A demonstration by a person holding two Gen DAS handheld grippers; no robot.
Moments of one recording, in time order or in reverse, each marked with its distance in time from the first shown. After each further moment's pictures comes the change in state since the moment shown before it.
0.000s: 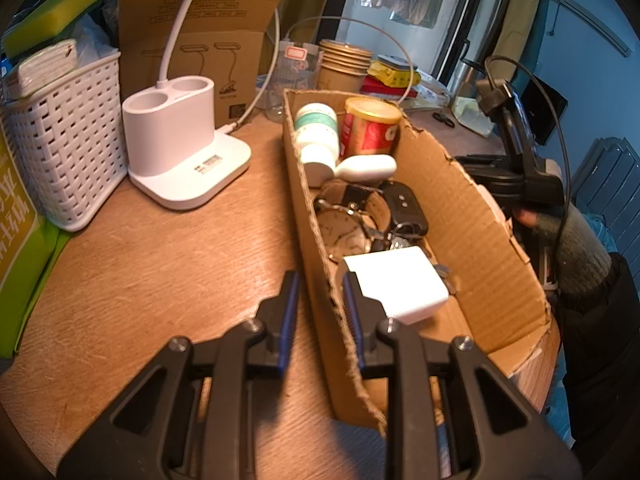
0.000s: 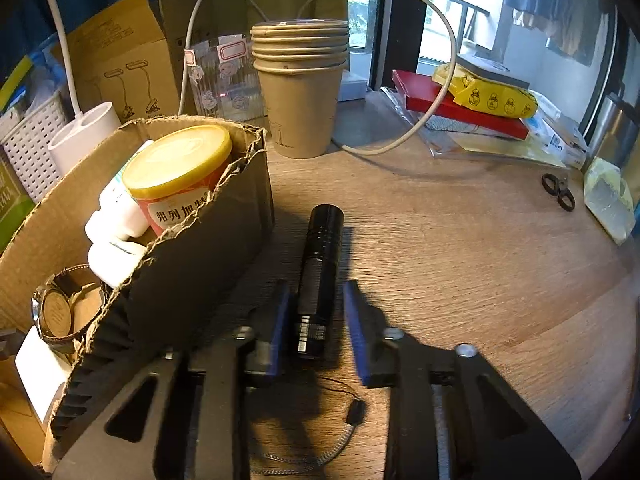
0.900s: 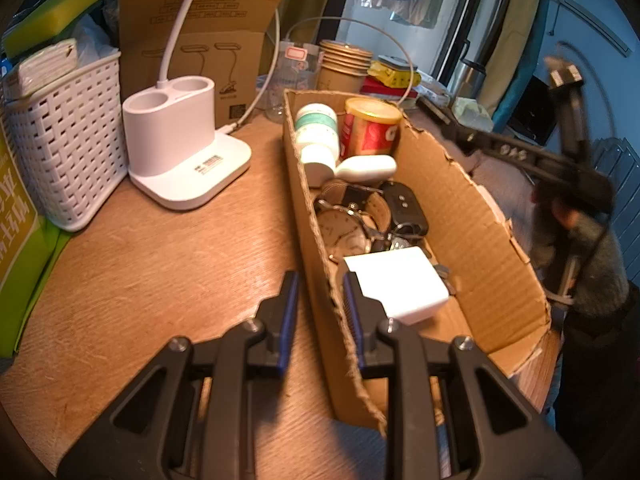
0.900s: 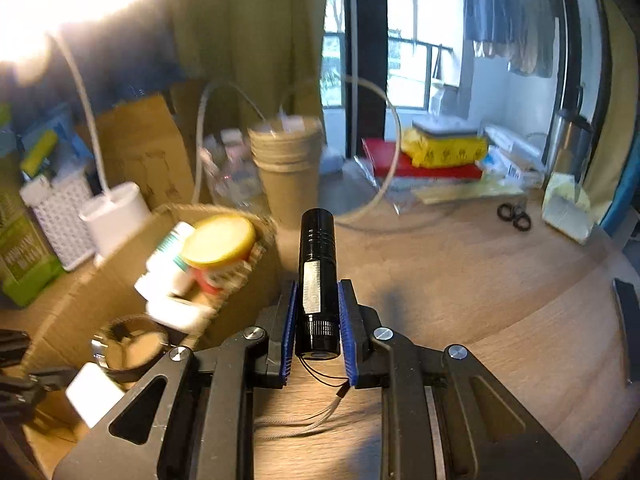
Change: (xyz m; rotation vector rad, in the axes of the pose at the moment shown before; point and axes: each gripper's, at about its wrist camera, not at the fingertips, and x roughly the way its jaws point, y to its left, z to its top) left arm 0.000 0.000 0.000 0.000 0.000 0.000; right arm -0.077 0.005 -0.004 0.095 -0.246 -0.030
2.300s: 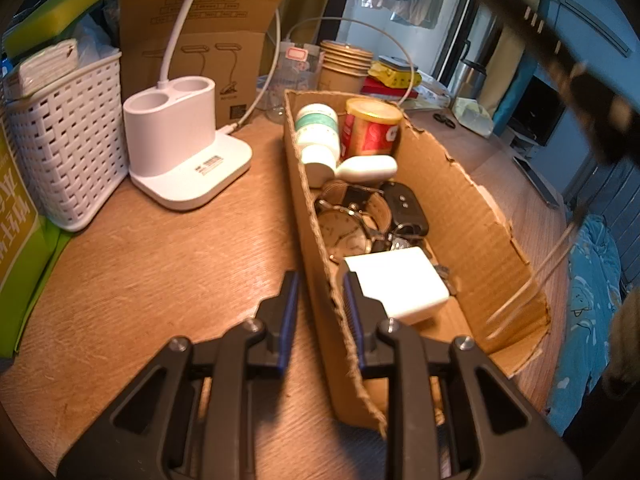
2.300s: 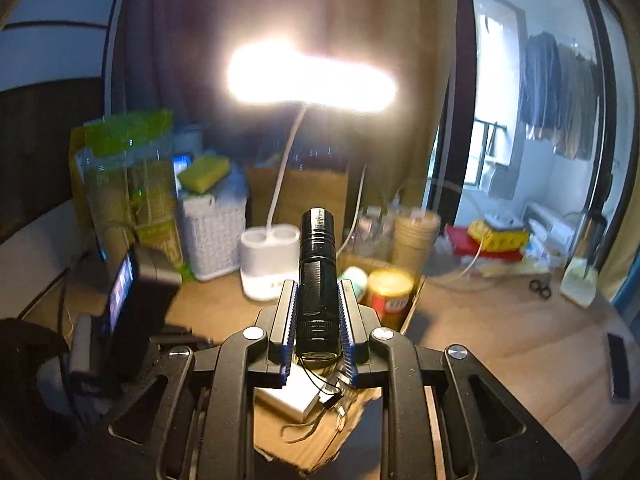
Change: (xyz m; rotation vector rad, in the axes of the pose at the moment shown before) left arm 0.000 0.000 0.000 0.001 -0.001 0.001; right arm -0.126 0.121 -0.015 -0.174 -0.180 0.146
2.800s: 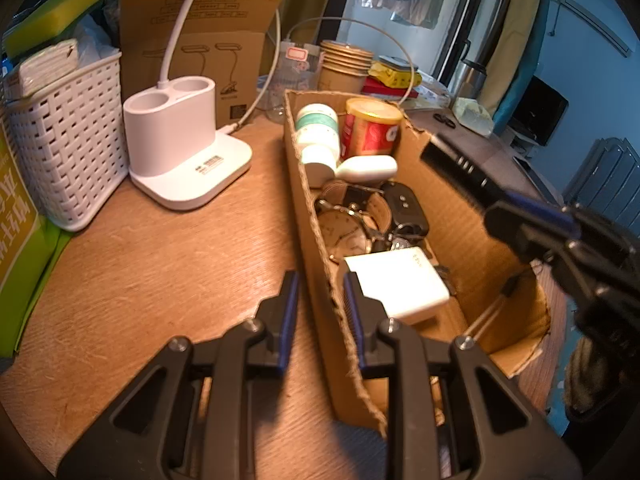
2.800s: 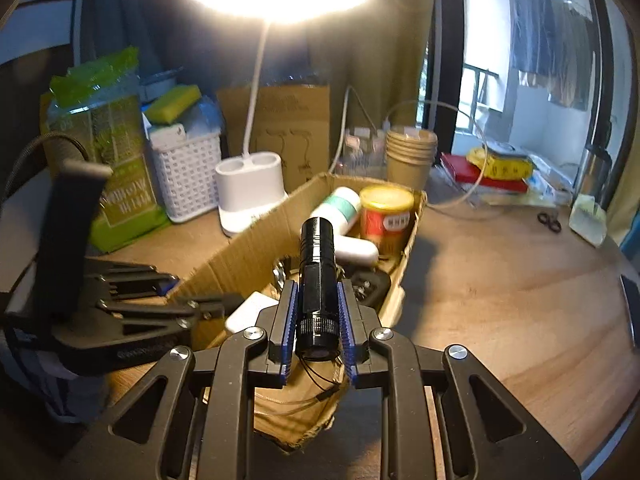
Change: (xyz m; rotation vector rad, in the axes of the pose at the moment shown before) left arm 0.000 0.000 0.000 0.000 0.000 0.000; right arm 0.038 -0.009 -0.046 0.068 0.167 -0.035
